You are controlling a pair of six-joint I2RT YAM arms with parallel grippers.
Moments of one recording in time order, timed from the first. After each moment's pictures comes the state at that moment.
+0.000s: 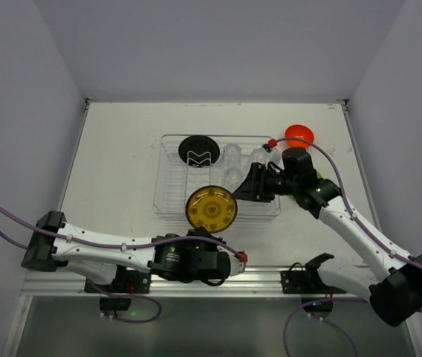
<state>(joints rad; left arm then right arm) -1.63 1.31 1.03 -0.83 -0.74 0.40 0.48 1.06 0.86 -0.41 -0.57 0.69</state>
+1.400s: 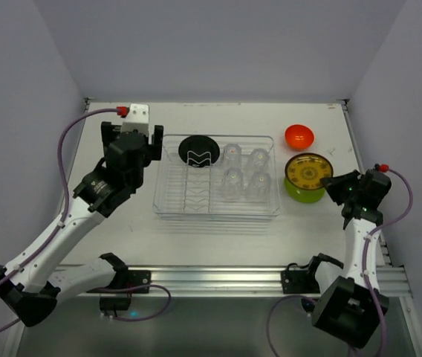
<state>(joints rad) -0.65 1.05 1.14 -0.41 -0.76 0.03 -0.40 0.87 0.60 -0.30 -0.37 0.79</state>
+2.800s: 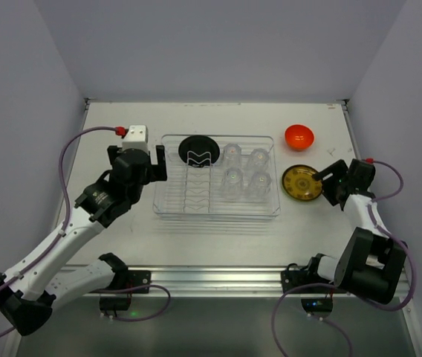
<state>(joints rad) -0.64 0.94 1.00 -0.56 -0.60 -0.31 -0.37 1.23 0.62 -0.19 -0.19 0.74</state>
